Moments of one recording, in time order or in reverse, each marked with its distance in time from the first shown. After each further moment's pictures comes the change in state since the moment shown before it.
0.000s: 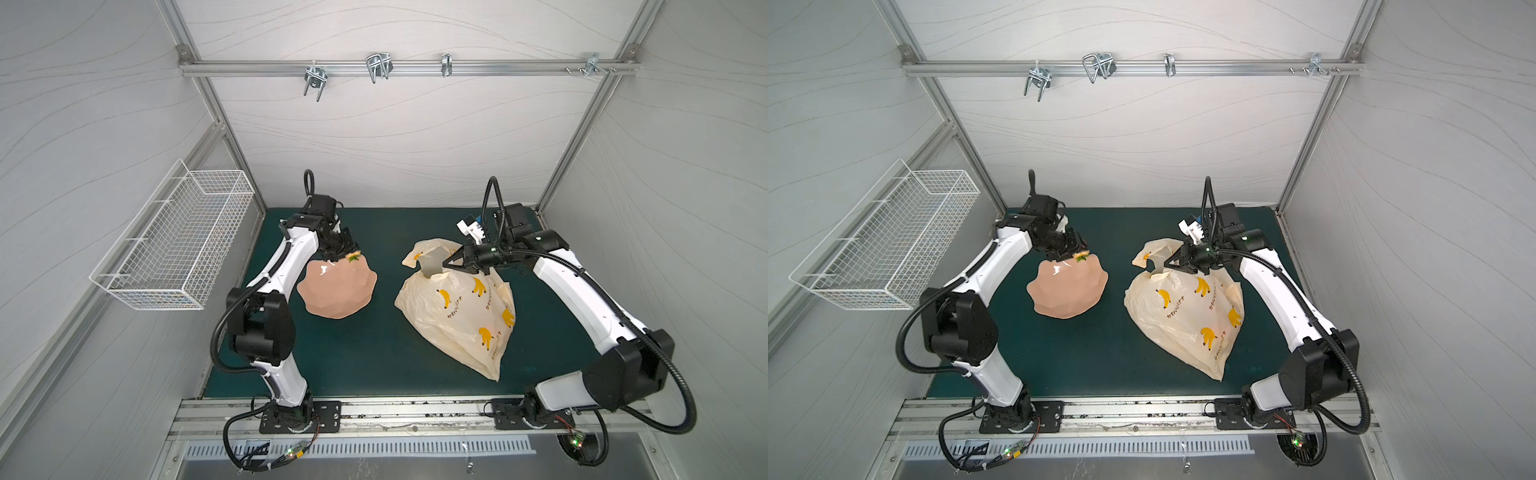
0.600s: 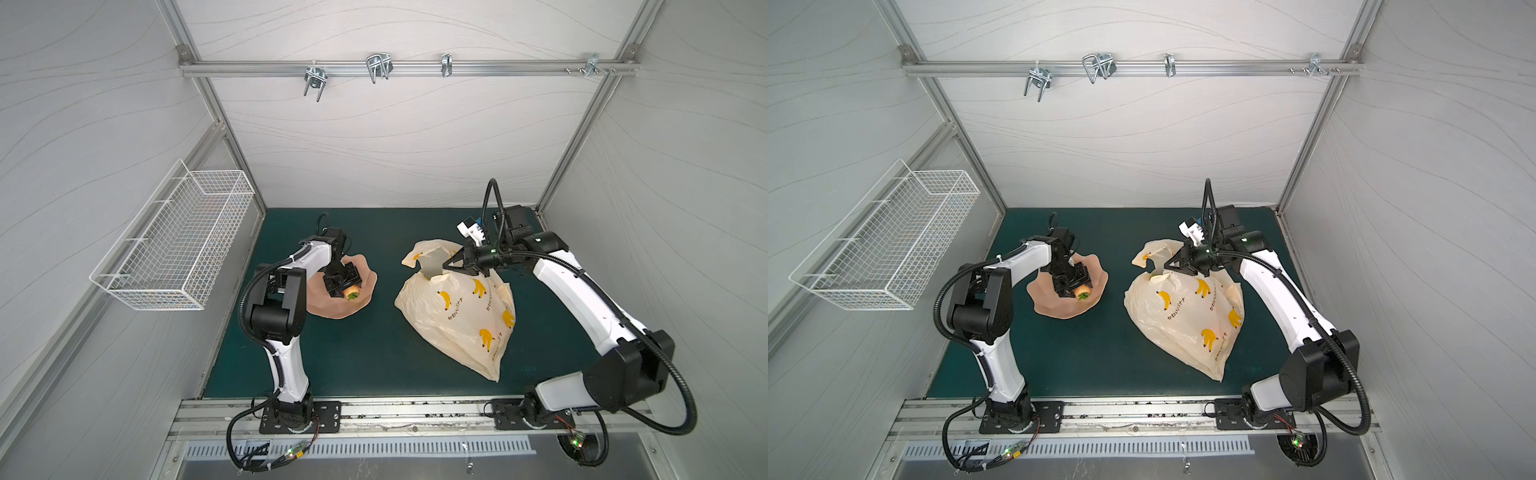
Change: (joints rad) left arm 0.004 0.221 -0.268 -0.004 -0.061 -0.098; right arm 0.000 -0.006 -0.021 0.007 -0.003 0.017
